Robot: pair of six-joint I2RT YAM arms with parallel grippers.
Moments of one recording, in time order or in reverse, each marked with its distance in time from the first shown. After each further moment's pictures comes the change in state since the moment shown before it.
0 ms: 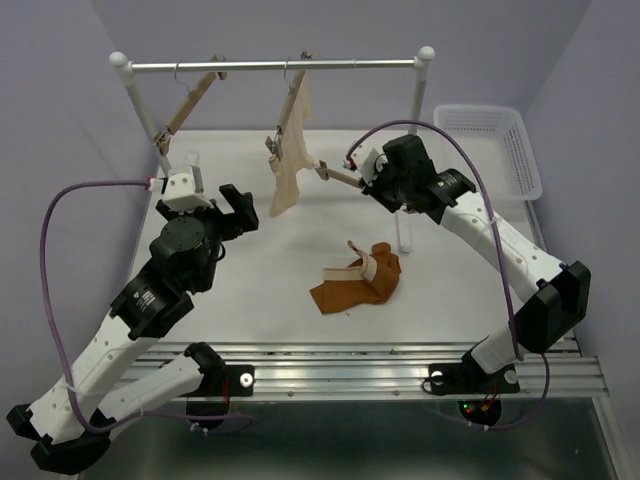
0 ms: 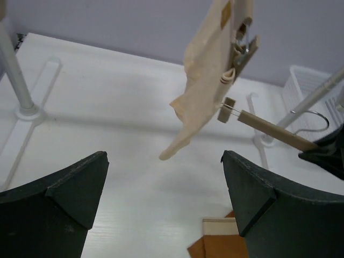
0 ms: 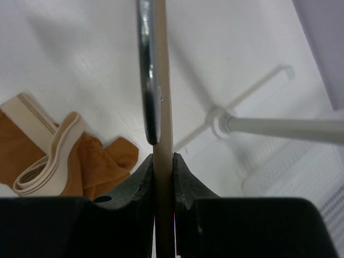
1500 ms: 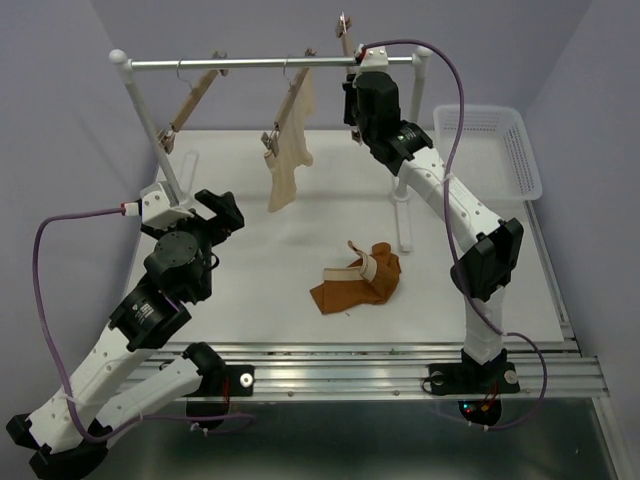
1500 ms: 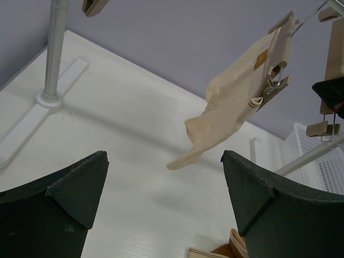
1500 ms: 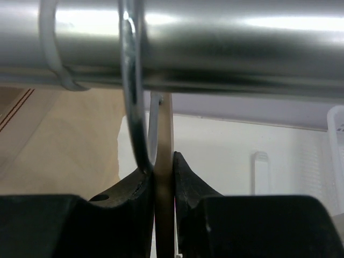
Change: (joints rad) left arm 0.000 -0.105 -0.113 0.079 -0.238 -0.159; right arm -0.008 0.451 0.633 0.390 0.545 0.665
